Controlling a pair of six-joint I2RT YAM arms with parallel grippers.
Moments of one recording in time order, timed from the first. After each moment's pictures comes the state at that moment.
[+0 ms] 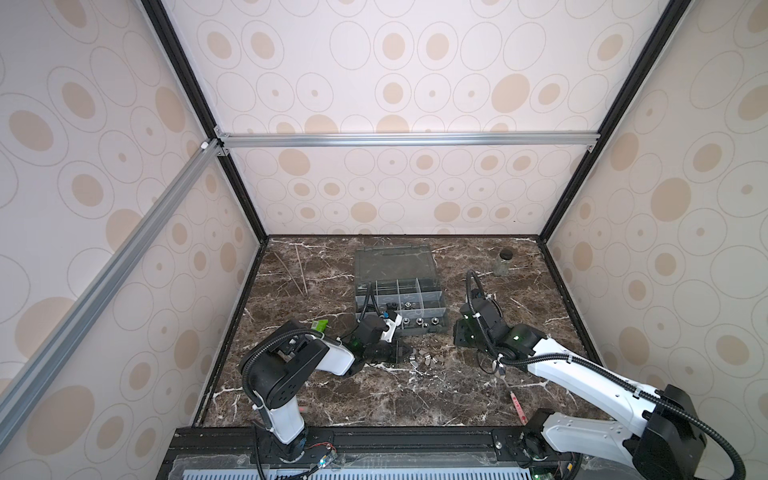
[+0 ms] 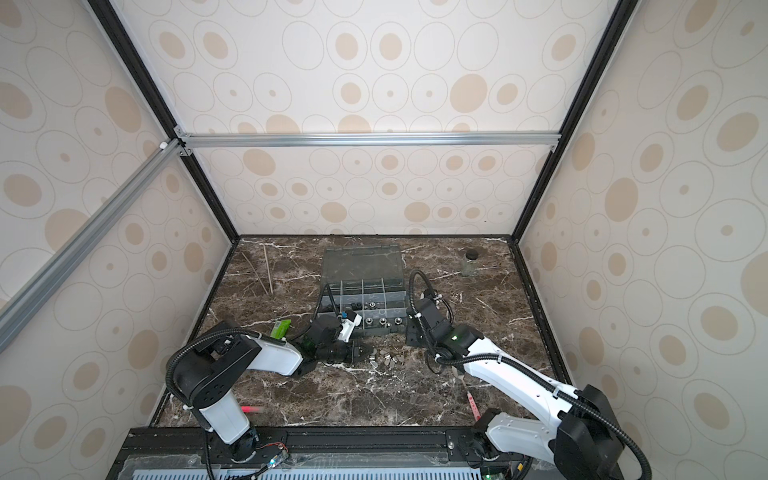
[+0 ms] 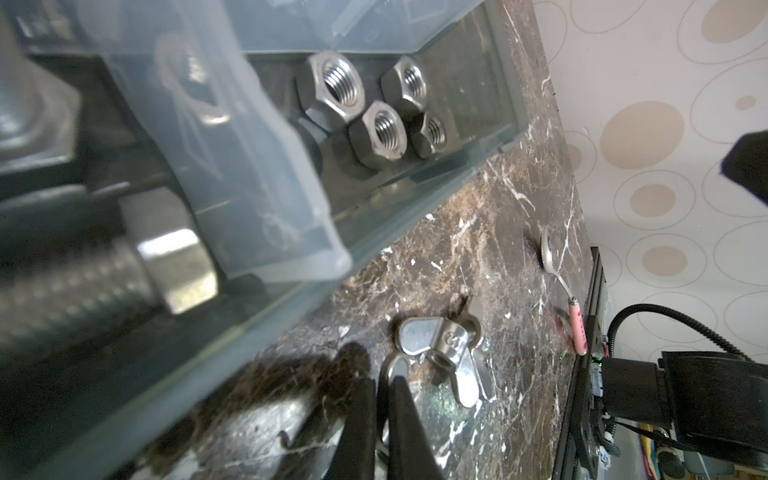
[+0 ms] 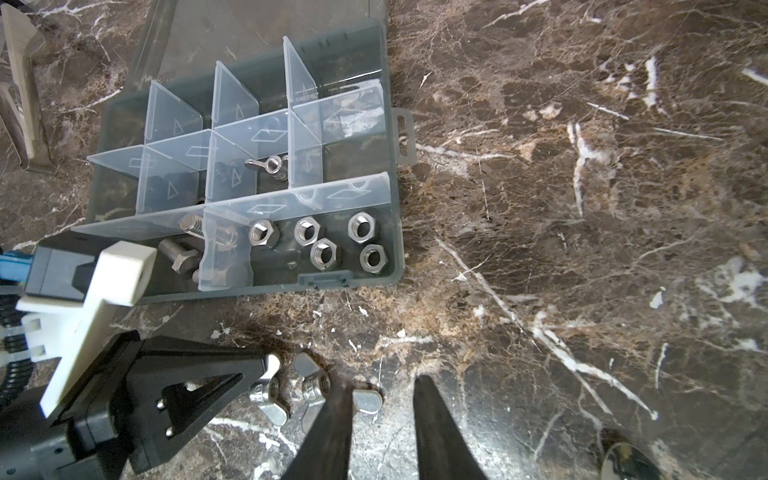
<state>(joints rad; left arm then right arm) -0.70 1.73 0.54 0.53 0.46 -0.67 0.70 1.15 0.79 -0.53 0.25 0.70</state>
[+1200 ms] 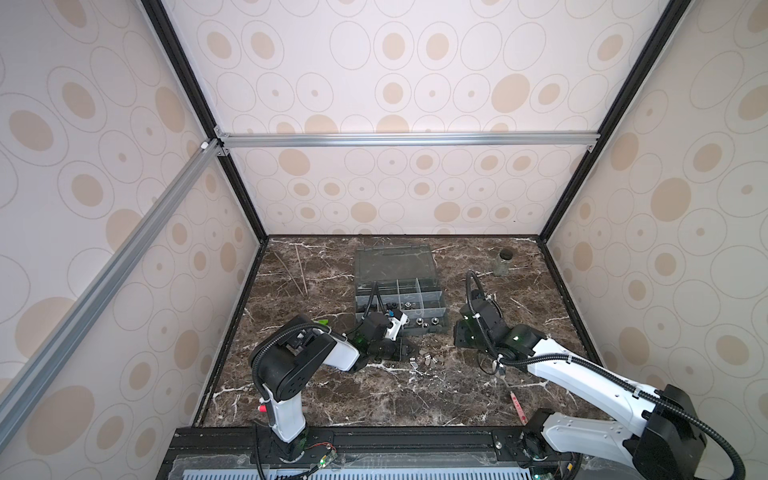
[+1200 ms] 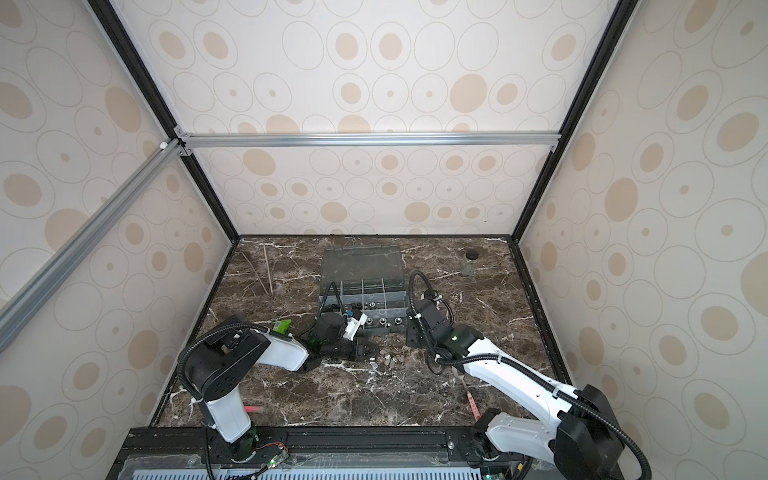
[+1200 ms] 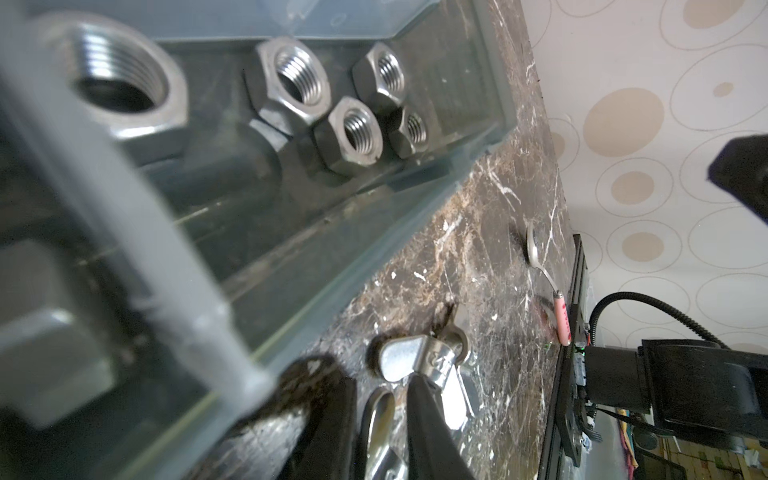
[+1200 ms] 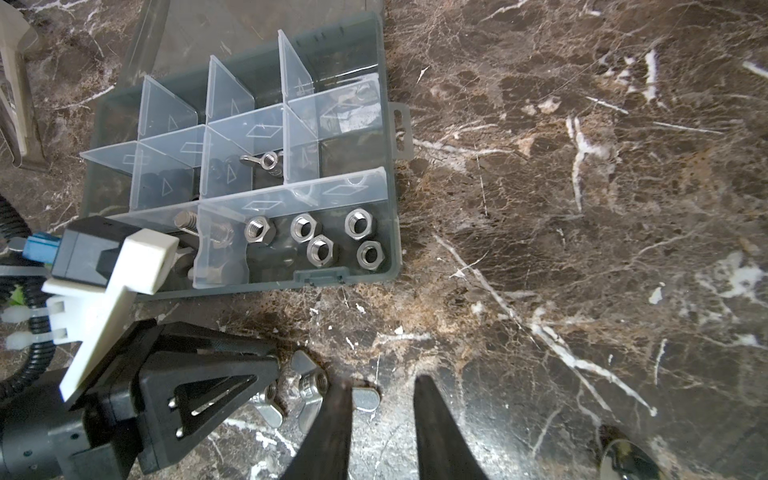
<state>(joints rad) -0.70 1.80 0.60 0.54 0.53 -0.67 0.70 1.15 0.78 -0.53 0.25 0.70</state>
